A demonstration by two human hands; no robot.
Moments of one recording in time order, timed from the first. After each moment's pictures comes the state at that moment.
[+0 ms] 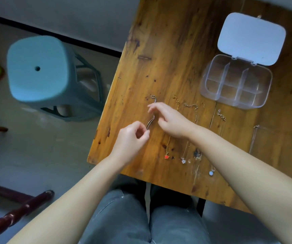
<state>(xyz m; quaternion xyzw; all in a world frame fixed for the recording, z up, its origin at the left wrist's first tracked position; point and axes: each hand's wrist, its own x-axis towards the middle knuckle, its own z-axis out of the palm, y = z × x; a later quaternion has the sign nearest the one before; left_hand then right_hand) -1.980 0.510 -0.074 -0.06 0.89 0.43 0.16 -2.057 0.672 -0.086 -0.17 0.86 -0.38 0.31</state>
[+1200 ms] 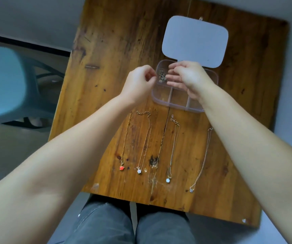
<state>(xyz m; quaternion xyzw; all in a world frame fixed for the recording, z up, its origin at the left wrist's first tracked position) -2.153 0.670 -0.064 0.02 0.90 0.42 0.11 -2.166 0.820 -0.038 0.23 0.73 -0.60 0.21</state>
